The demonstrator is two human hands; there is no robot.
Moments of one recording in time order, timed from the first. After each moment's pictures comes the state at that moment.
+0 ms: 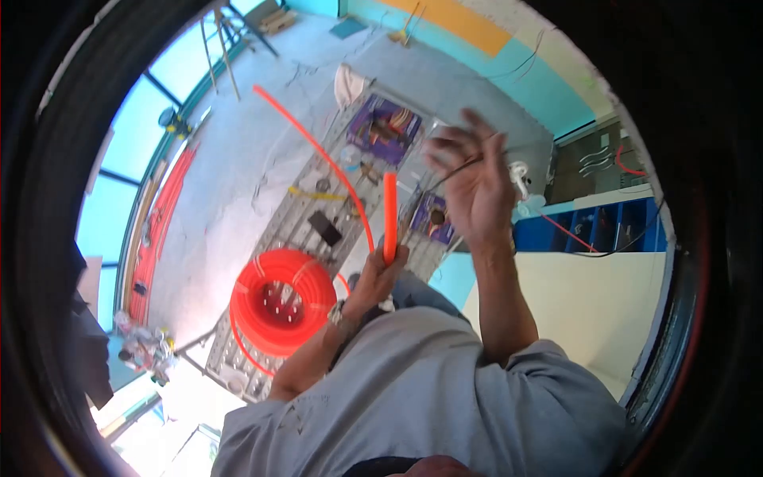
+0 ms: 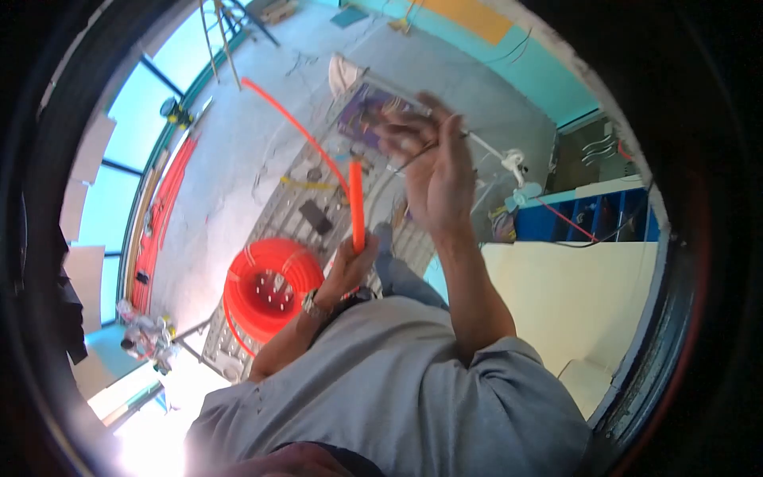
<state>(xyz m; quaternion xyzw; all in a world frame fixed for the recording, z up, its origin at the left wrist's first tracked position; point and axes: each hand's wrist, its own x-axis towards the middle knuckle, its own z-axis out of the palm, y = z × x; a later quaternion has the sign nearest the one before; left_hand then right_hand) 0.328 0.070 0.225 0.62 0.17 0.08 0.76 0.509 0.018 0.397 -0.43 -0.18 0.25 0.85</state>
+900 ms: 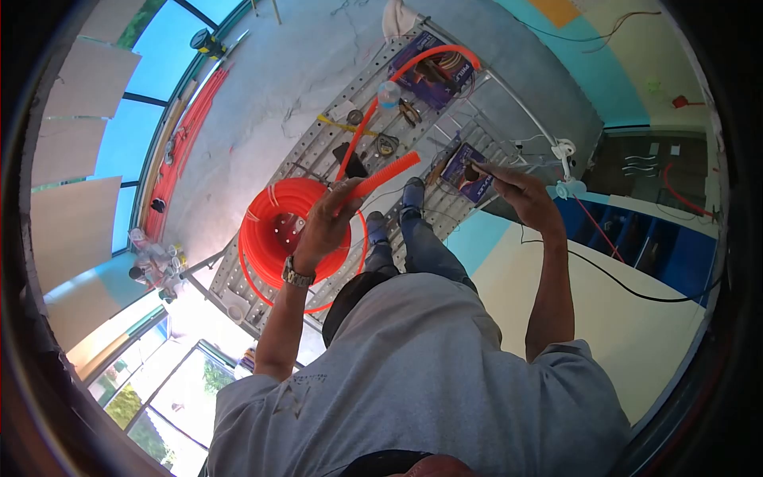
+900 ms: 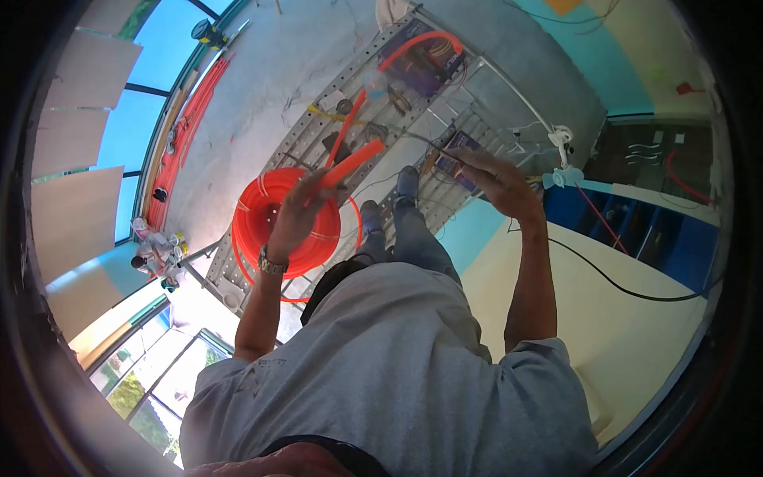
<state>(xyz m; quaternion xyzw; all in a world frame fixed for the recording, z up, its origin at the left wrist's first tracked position) 0.272 0.152 0.234 0.79 0.25 0.13 0.54 0.579 -0.087 0.301 -0.74 -0.40 0.38 0.39</state>
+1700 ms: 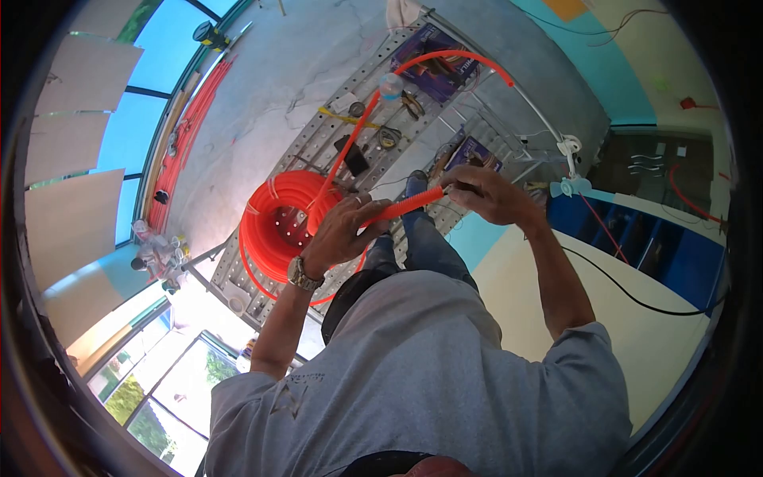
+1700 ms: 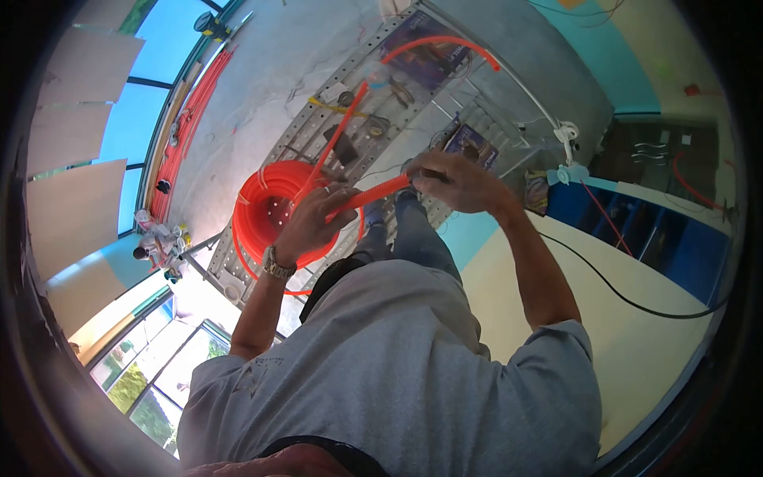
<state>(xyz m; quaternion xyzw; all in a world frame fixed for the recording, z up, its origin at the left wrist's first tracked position) 0.282 0.132 0.243 0.90 0.13 -0.03 0.42 0.561 -0.042 0.288 -0.65 -0.49 0.48 0.32</state>
